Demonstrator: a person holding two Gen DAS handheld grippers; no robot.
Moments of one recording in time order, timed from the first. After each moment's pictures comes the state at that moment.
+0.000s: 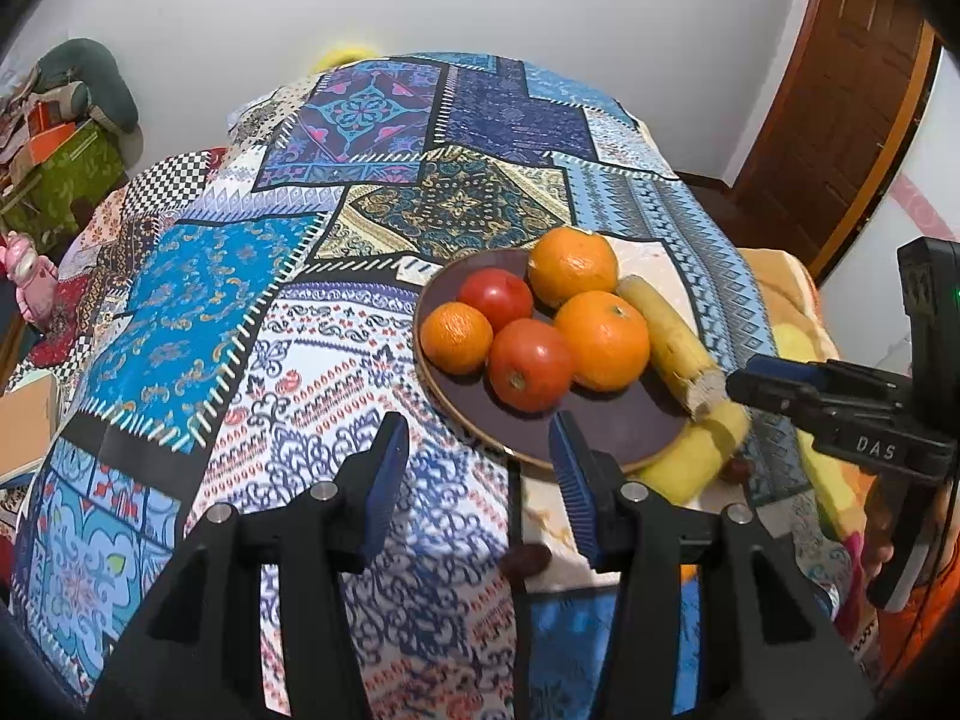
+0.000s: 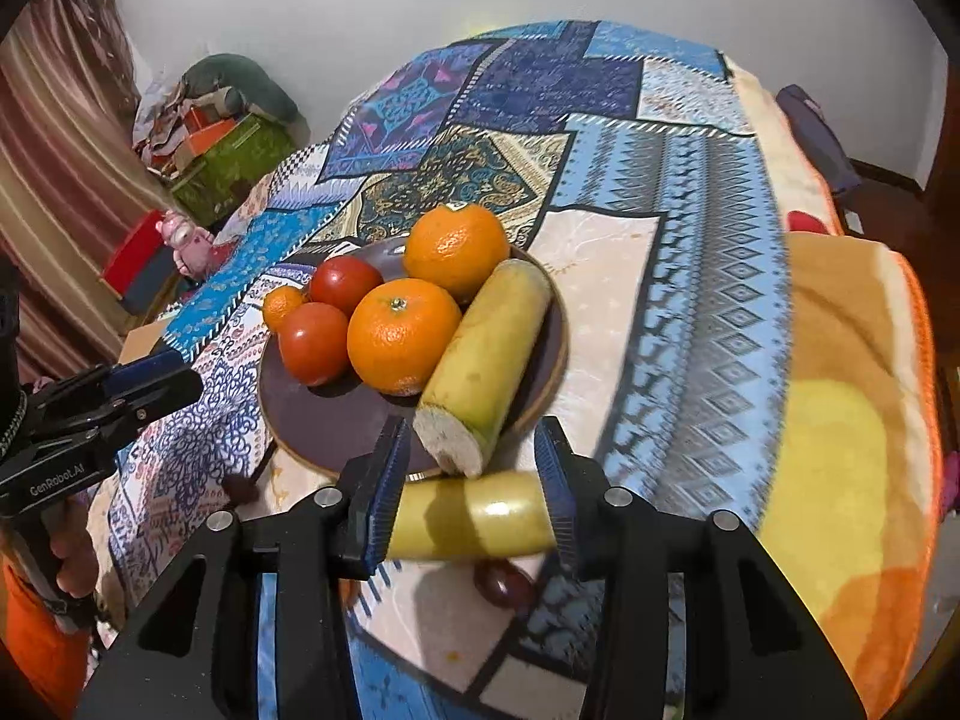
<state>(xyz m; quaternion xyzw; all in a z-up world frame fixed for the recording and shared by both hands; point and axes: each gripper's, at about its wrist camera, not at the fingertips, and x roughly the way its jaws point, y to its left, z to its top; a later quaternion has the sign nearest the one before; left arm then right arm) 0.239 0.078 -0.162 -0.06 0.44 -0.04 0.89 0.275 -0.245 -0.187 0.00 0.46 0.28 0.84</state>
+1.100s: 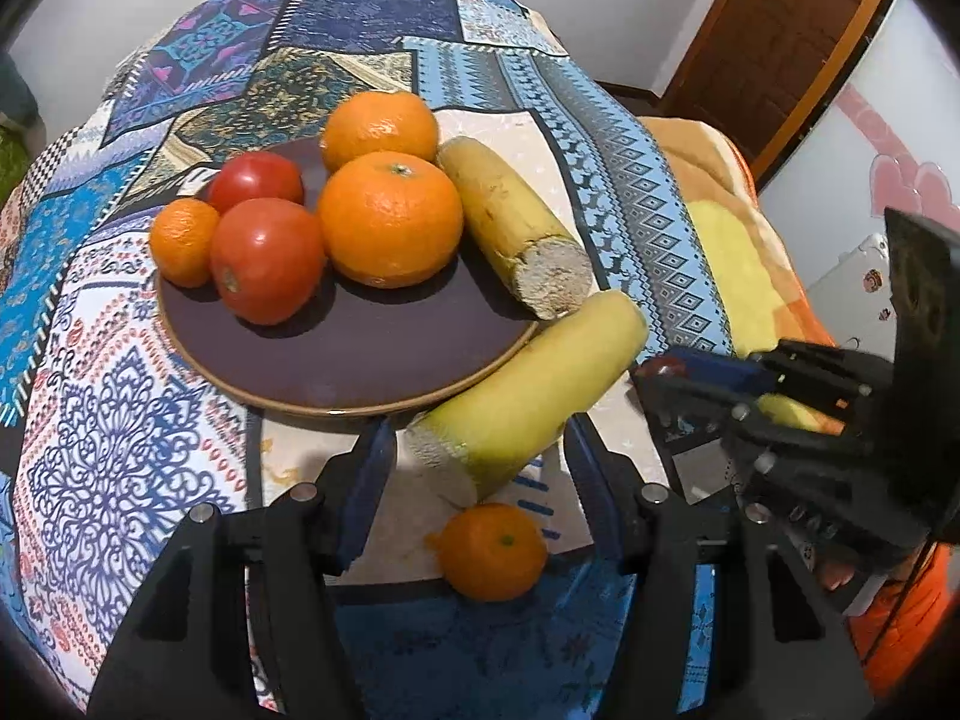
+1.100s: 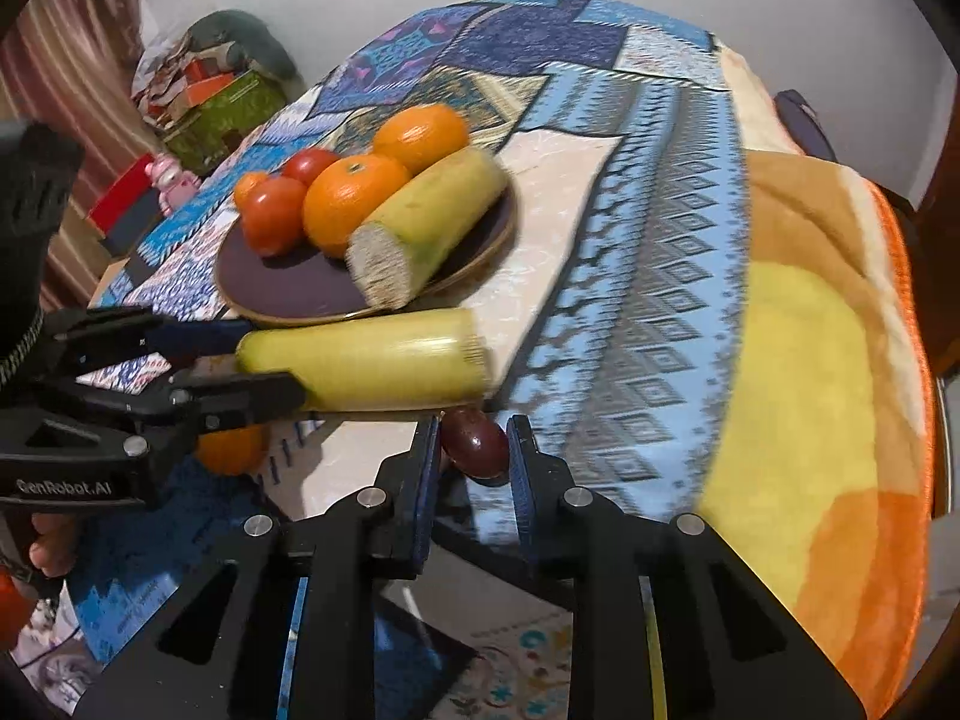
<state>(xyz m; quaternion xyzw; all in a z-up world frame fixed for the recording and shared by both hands) 0.258 -0.020 -0.216 -0.04 0.52 -0.14 0.84 0.247 -0.273 -0.226 -0.05 0.47 0.27 0.84</state>
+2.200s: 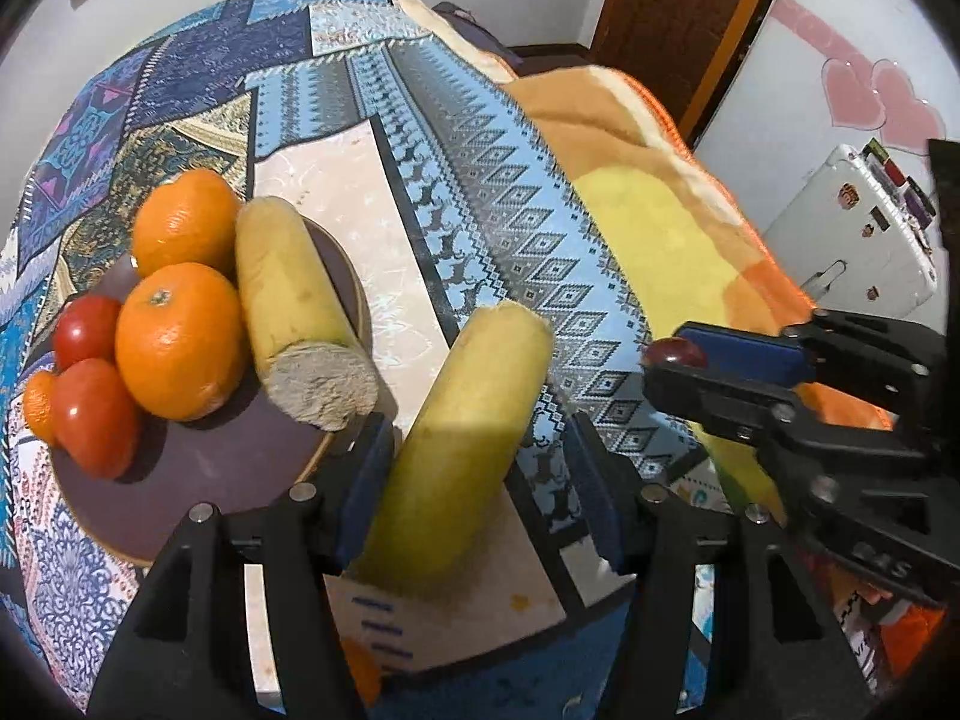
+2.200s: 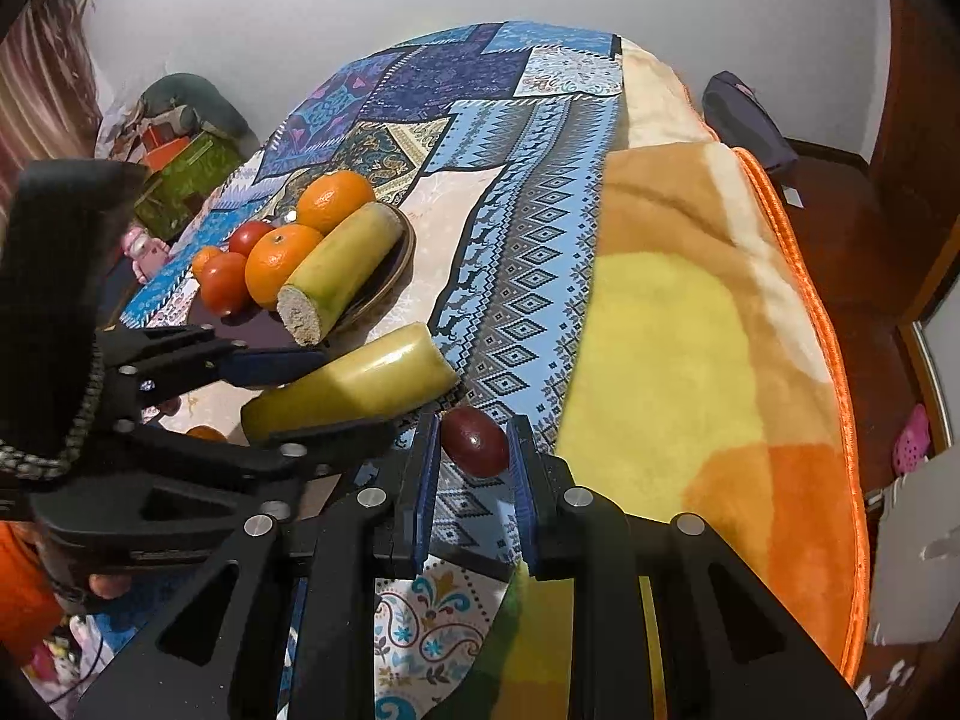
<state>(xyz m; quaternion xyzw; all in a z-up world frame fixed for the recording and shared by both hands) 0.291 -0.110 -0.222 0.06 0.53 -0.20 0.83 0.245 -0.325 -0.204 0.01 0.46 0.22 0.86</state>
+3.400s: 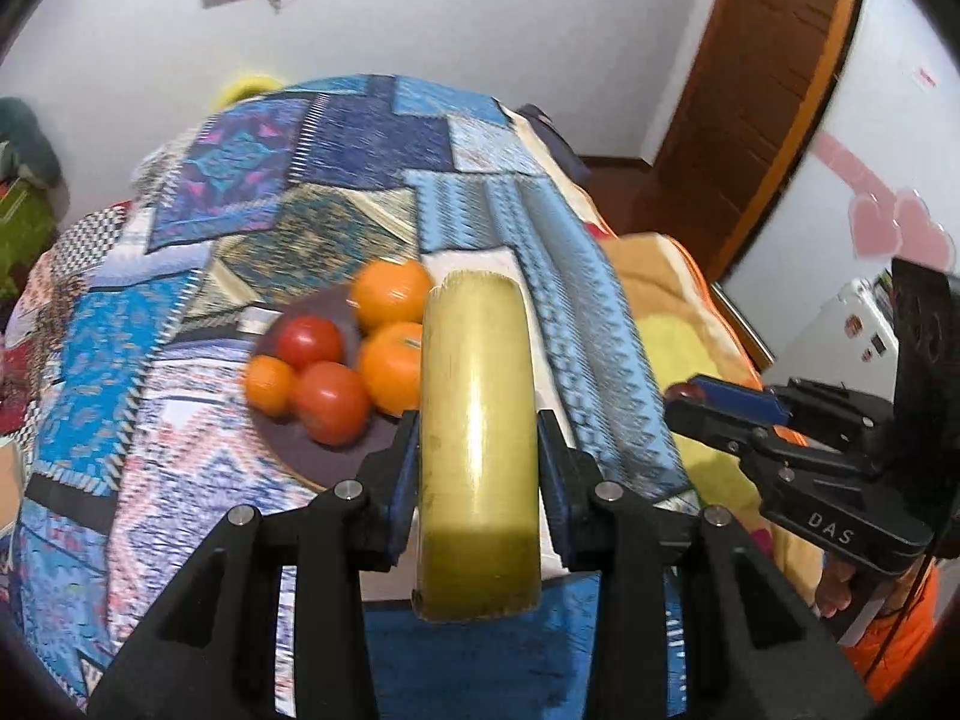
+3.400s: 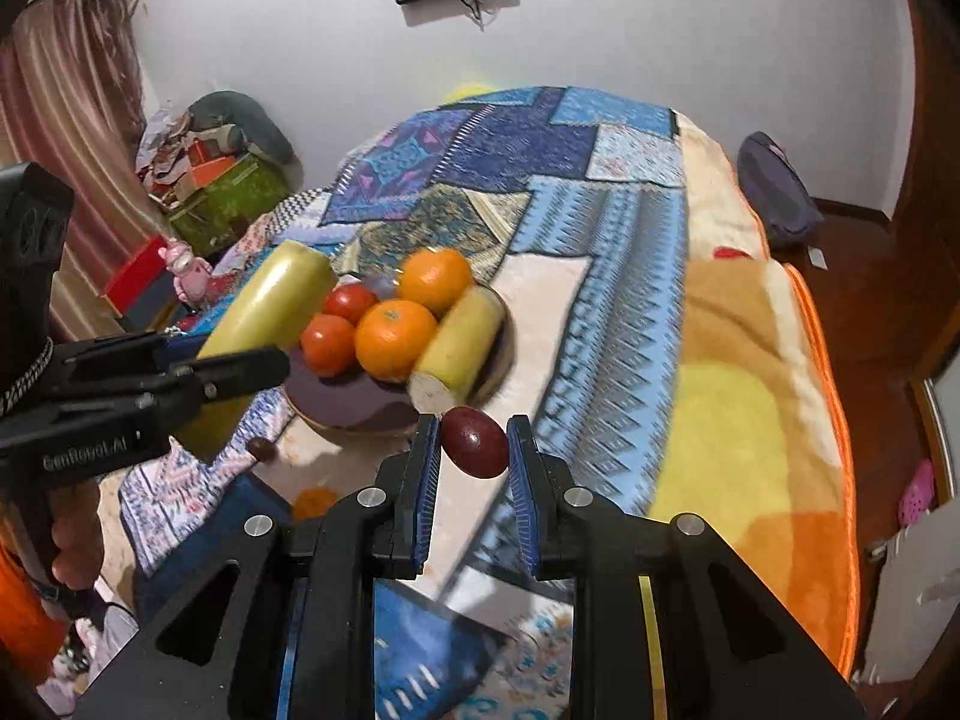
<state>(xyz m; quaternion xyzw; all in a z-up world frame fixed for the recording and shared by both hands) 0.245 -0.007 -0.122 -0.03 0.43 -0.12 0.89 0.238 -0.274 -0.155 0.00 0.40 0.26 0.88</state>
